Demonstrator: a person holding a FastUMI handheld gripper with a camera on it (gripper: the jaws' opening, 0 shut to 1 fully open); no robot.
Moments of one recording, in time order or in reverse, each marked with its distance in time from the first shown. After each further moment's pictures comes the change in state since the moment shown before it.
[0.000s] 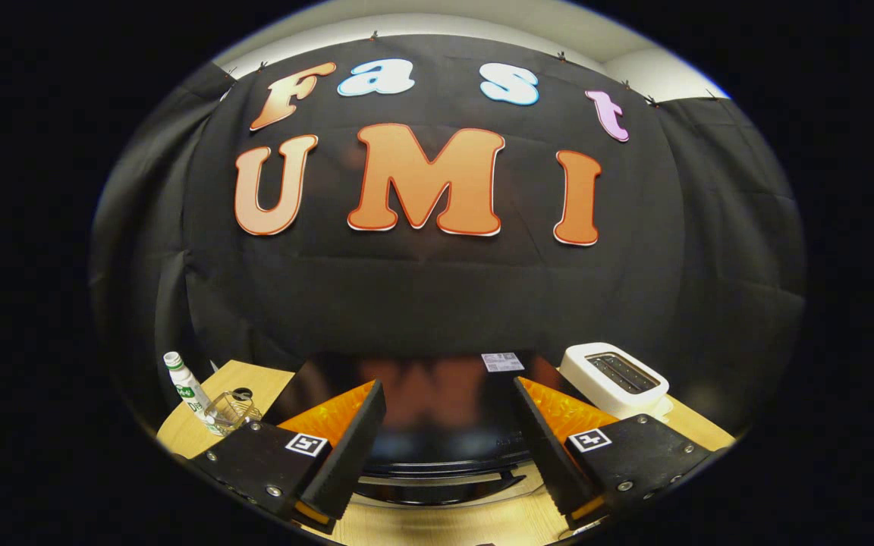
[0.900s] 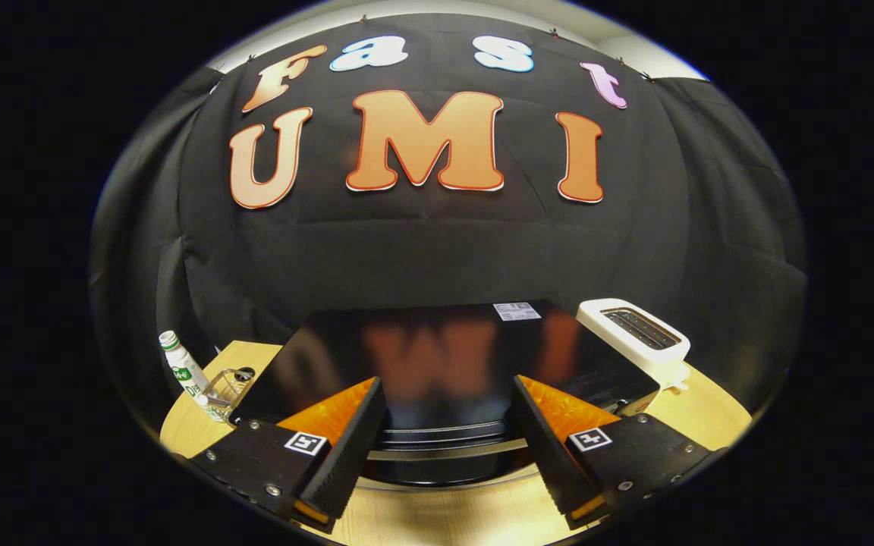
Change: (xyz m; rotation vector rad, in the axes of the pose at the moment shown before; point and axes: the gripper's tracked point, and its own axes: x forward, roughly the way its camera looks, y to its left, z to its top) arm 0.001 0.015 -0.045 0.043 0.103 0.010
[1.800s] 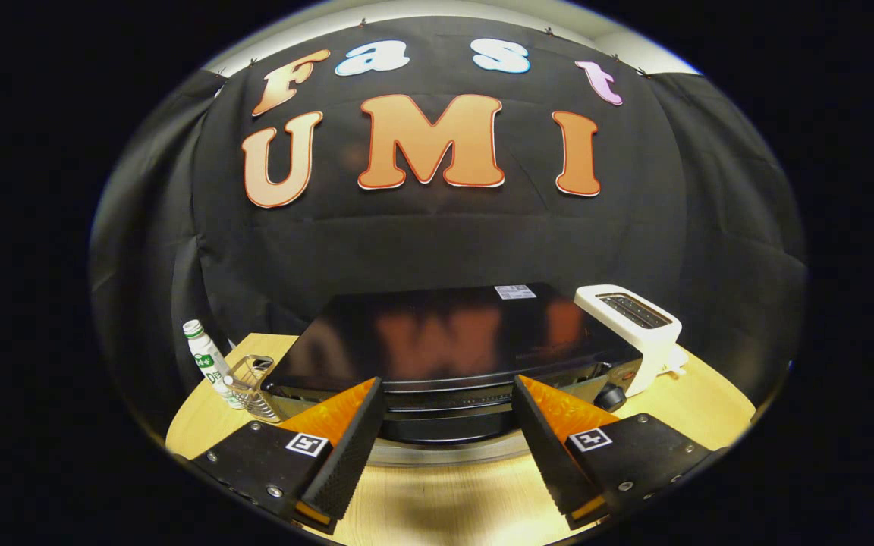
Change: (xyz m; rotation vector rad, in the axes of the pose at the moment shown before) arm -0.049 0.001 -0.020 0.018 0.030 0.037
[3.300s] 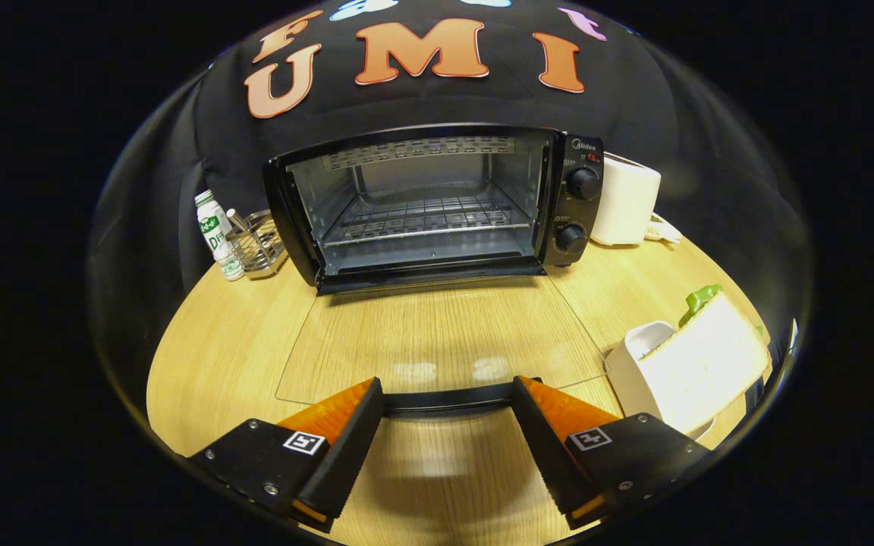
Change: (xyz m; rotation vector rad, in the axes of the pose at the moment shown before) arm -0.087 -0.022 -0.192 -0.002 0.382 0.016
